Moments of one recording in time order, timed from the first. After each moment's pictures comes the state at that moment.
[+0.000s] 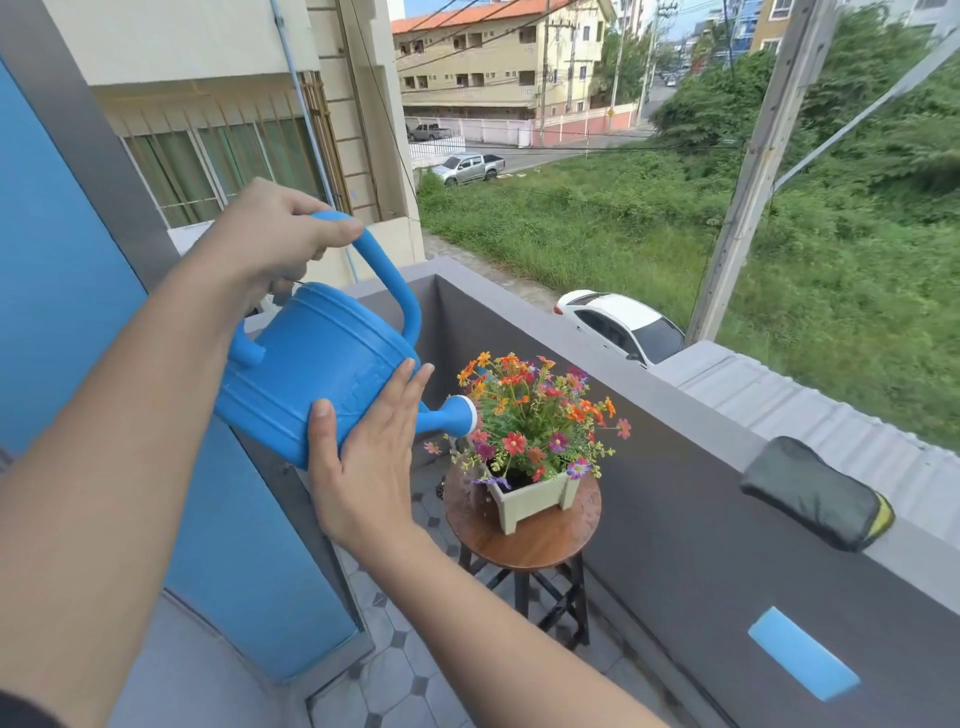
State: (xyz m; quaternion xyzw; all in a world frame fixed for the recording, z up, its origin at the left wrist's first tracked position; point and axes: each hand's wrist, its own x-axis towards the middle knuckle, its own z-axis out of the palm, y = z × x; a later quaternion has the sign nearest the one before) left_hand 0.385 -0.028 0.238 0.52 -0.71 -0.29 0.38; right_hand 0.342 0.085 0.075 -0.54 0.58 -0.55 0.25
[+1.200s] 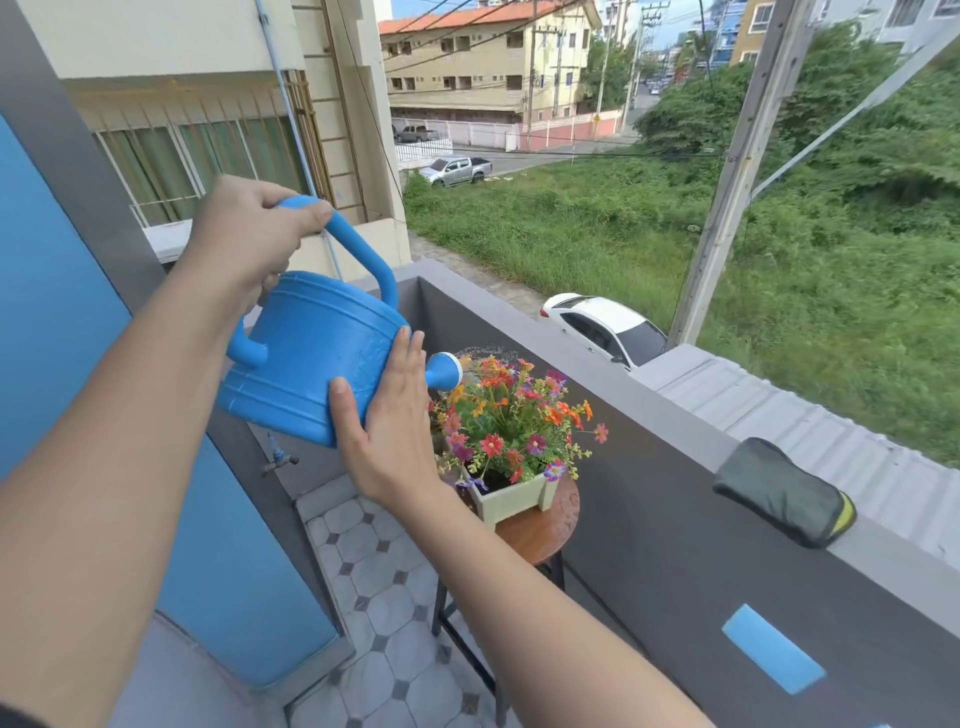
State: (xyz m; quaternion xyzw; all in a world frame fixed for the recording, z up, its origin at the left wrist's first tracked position) left_hand 0.370 -0.027 0.233 0.52 -0.65 -0.27 0.48; right_hand 0.292 0.068 0.079 -0.58 0.59 -0.52 0.22
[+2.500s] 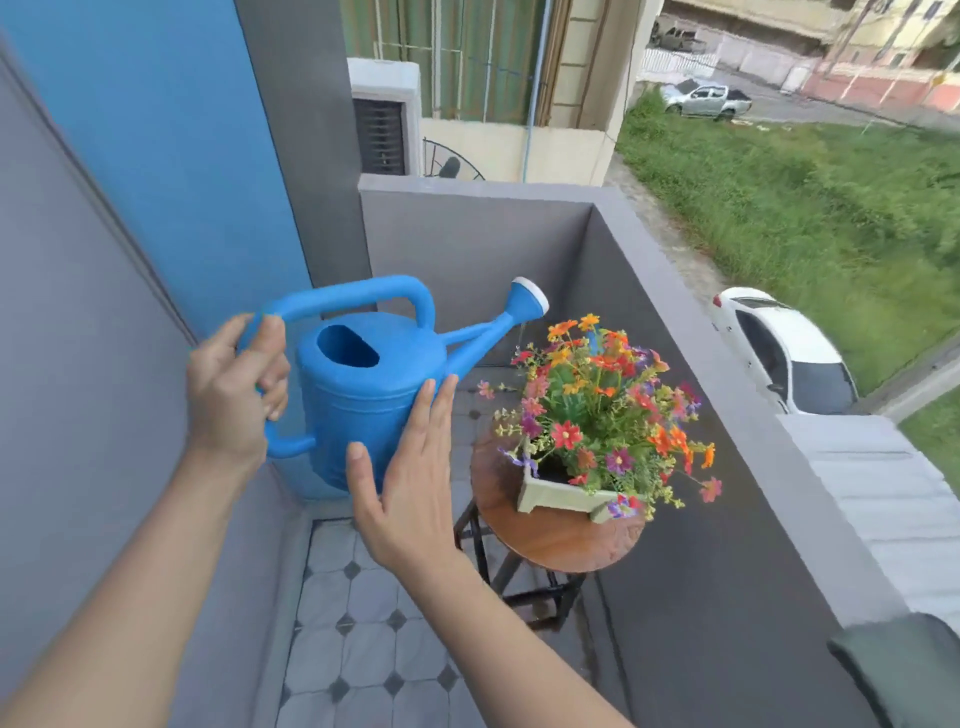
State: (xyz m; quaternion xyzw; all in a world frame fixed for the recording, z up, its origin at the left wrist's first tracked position) left_hand 0.413 0.065 0.040 0.54 -0.39 -0.32 0.68; right_hand 0.279 0.080 -0.047 -0.73 0.47 -0.43 0.26
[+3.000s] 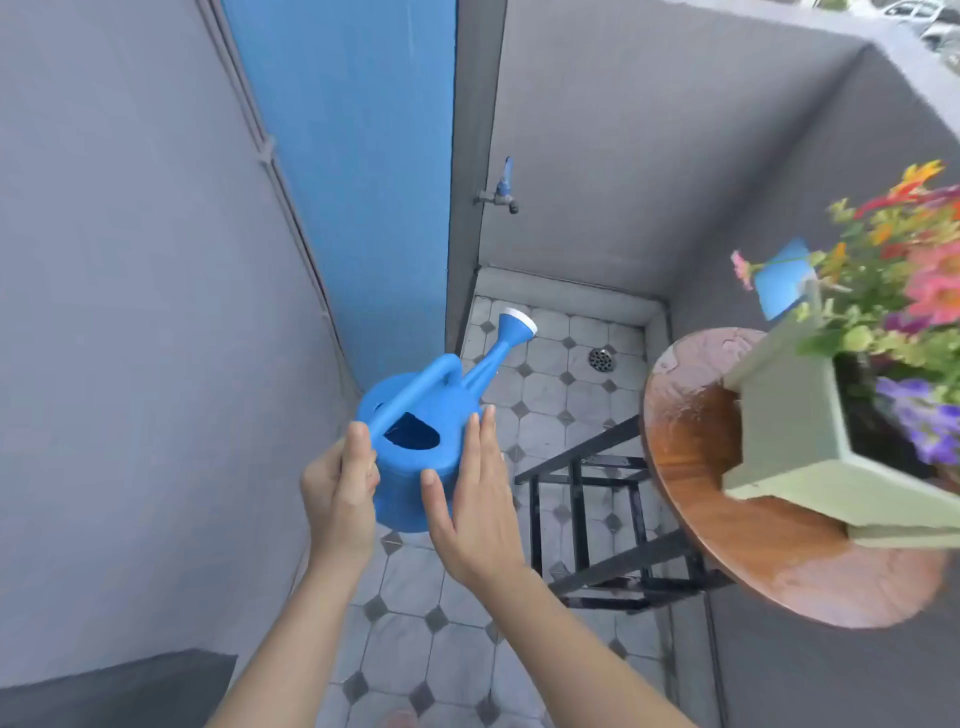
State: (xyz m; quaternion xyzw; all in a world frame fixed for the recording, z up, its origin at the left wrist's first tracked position) left_hand 0.451 0.103 -0.298 0.65 -0.20 -0.30 0.67; right_hand 0.337 0.061 -0.328 -0.80 0.46 -0.21 0.33
